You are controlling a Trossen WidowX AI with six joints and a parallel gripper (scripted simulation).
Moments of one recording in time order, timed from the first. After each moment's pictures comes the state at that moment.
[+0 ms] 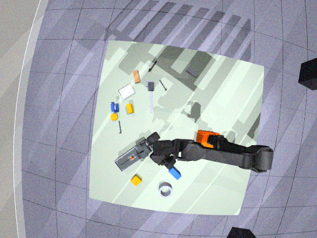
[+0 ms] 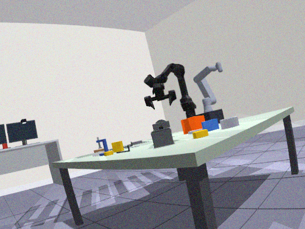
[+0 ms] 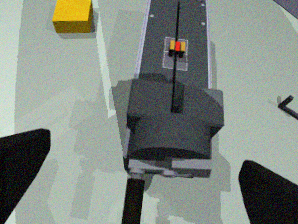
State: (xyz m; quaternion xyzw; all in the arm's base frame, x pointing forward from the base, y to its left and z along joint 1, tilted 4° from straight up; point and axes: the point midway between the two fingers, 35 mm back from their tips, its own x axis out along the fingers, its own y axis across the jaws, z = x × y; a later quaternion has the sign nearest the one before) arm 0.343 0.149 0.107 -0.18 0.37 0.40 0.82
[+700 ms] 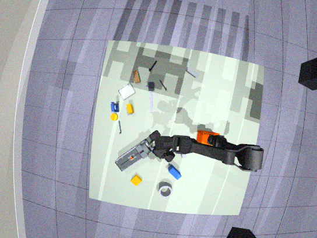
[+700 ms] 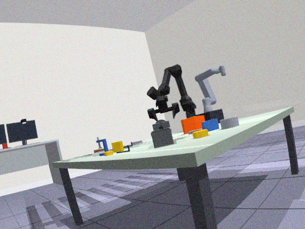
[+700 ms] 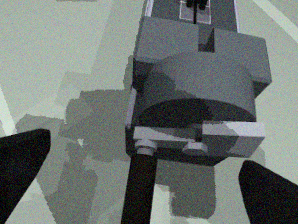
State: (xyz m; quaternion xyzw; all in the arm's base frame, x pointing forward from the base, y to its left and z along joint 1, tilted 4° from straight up) arm 0.336 0.144 0.031 -0.18 0.36 0.41 0.82
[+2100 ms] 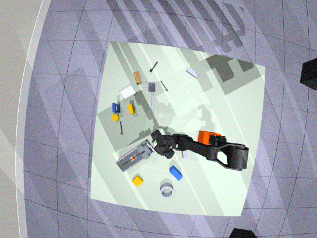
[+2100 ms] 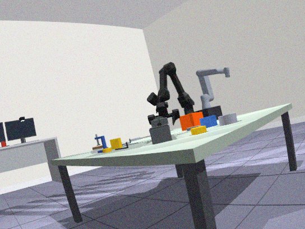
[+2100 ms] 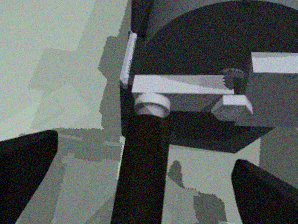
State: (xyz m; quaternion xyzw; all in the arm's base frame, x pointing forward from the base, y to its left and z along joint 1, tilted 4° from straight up) arm 0.336 0.142 -0.028 -0.18 0.36 0.41 0.82
